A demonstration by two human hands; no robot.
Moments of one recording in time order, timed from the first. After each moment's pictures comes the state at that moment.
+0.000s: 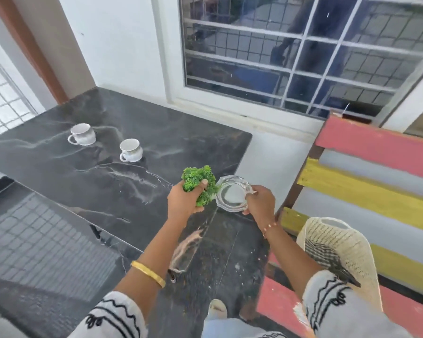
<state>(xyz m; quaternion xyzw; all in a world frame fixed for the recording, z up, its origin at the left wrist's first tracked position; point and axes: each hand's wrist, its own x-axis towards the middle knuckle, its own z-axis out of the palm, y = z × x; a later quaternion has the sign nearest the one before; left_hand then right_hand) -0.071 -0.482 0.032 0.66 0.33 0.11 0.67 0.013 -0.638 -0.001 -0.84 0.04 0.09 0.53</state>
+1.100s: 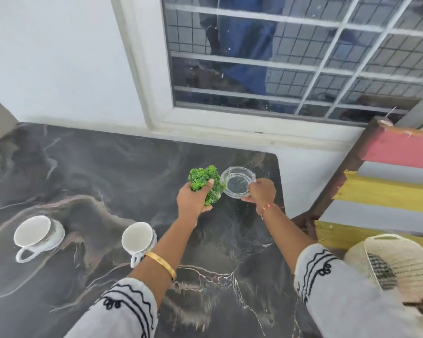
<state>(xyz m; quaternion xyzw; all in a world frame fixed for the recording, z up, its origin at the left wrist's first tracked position) 0.171 -0.262 -0.007 0.64 0.28 -0.03 0.72 0.230 -0.422 -0.037 -0.75 0.30 0.06 0.58</state>
